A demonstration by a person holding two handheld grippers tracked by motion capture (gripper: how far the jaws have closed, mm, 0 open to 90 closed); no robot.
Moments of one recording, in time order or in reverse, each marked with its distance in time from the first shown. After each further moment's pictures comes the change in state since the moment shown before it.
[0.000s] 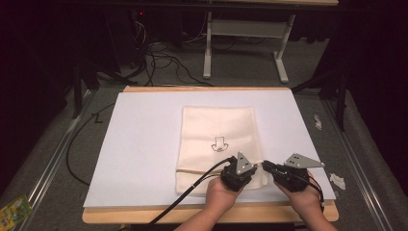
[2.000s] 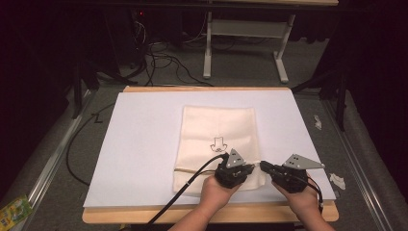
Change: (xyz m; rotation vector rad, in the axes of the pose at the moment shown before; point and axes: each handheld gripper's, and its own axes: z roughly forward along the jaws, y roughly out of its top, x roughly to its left) left arm 0.018 -0.001 -0.011 -0.005 -0.099 -0.083; right arm 0.006 0.002 -0.001 -0.033 0.036 0.017
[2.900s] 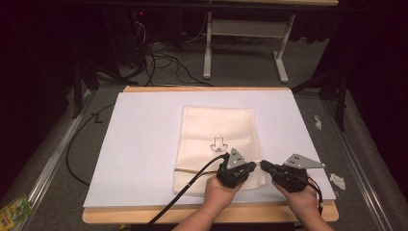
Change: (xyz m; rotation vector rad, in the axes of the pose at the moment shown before) left arm -0.002 0.000 0.005 -0.080 0.020 -0.040; right arm -0.001 -0.001 0.002 -0.003 -0.024 0.022
